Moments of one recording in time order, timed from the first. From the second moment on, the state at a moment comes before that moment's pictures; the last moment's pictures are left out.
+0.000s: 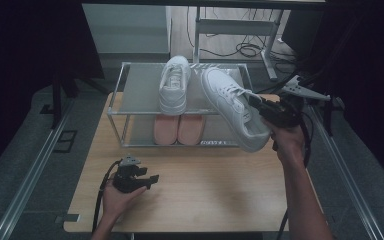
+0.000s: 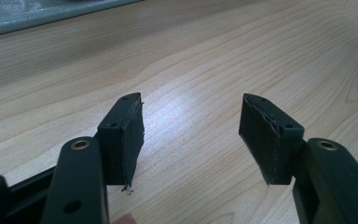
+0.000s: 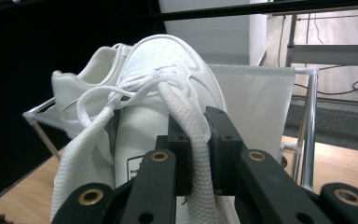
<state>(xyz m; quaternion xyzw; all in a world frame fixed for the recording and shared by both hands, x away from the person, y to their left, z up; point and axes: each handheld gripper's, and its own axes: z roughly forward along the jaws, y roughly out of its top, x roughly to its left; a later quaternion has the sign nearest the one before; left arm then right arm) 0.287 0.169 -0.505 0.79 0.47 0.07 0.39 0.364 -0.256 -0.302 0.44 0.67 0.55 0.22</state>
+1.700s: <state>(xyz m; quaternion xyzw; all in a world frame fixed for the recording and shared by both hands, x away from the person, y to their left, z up) 0.290 0.178 -0.506 0.78 0.47 0.07 0.40 0.497 -0.174 -0.280 0.56 0.65 0.46 0.24</state>
